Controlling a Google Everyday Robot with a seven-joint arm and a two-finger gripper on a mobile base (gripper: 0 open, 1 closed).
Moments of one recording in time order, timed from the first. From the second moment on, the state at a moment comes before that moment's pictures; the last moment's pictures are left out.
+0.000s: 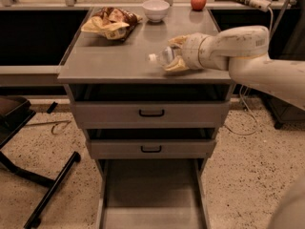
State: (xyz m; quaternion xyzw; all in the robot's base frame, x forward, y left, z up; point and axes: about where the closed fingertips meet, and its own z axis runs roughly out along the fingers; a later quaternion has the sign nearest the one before) arm 0.720 -0.069 0.890 -0.64 0.52 -0.13 0.56
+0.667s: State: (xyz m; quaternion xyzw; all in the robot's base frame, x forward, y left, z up) arm 0.729 -0.059 0.883 -0.65 0.52 -0.09 0.54
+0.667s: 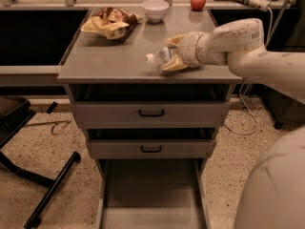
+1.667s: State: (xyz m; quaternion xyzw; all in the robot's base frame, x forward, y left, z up) arm 0.729 -0.059 0.883 -0.65 0.52 -0.09 0.54
